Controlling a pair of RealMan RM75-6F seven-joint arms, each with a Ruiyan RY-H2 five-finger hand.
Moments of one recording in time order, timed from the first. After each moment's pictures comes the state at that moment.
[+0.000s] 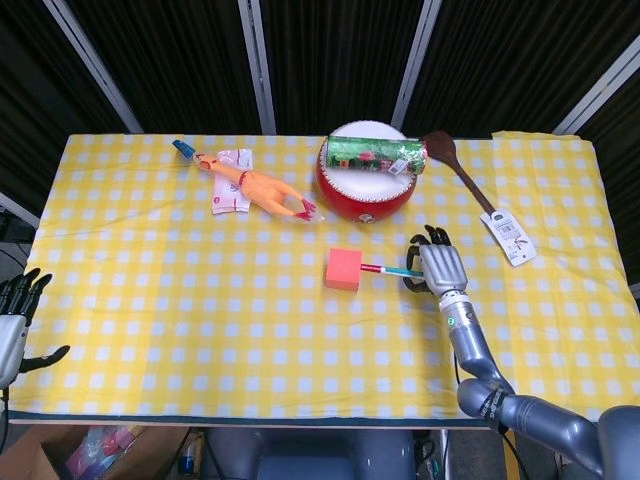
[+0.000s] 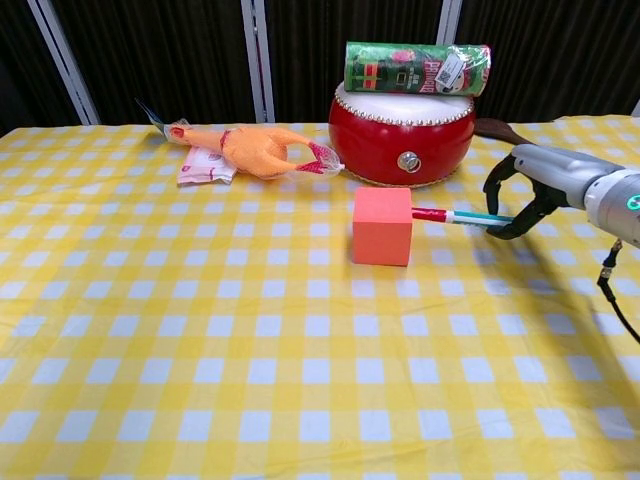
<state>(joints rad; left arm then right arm) -0.10 -1.09 -0.05 -1.64 1.43 1.43 0.06 0.67 -1.65 0.29 -1.23 -0.98 0.92 -0.28</state>
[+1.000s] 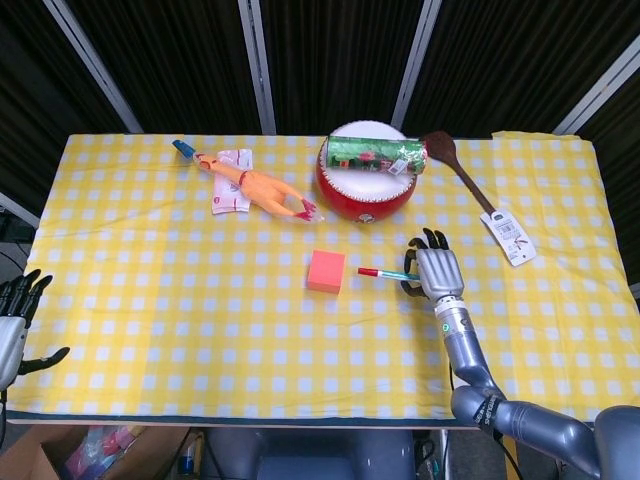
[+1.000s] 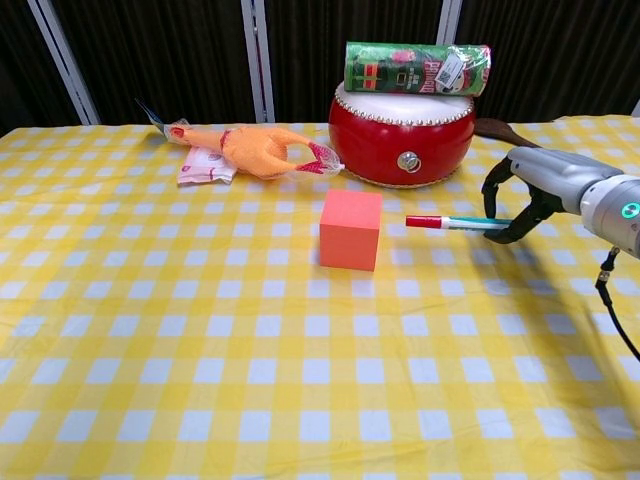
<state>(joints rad) -0.10 -1.09 -0.04 -1.64 1.45 1.44 0.05 0.67 -1.66 0.27 -1.29 -0.93 1.00 -0.37</state>
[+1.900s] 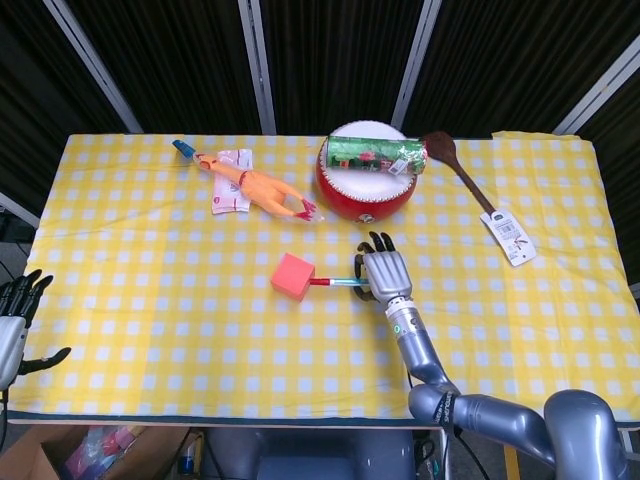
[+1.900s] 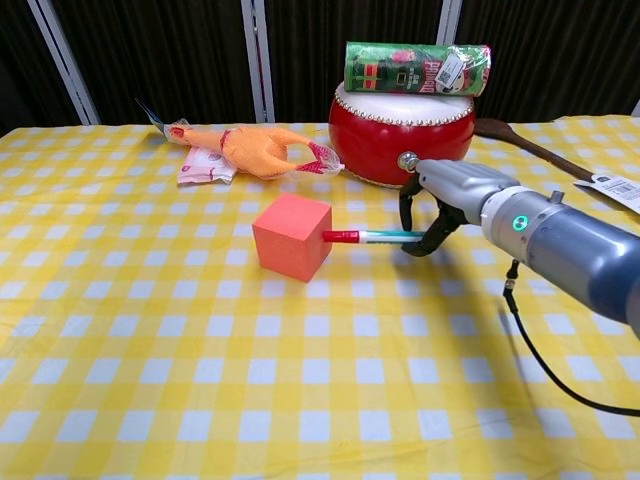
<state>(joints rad) -0.10 -1.08 -0.04 -1.65 1.45 1.43 0.03 0.79 -1.81 0.30 -1.25 -0.90 0.98 -0.47</state>
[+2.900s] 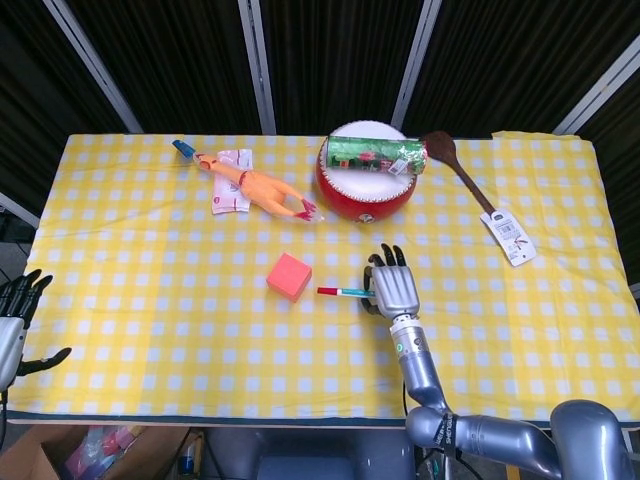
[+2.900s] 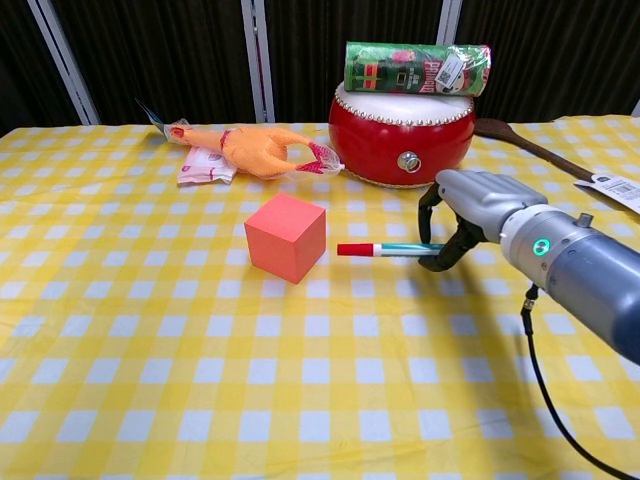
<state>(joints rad) -0.09 -1.07 -0.03 -1.66 1.46 1.44 0.01 0.73 -1.82 0.27 -1.41 -0.82 1.17 -0.63</state>
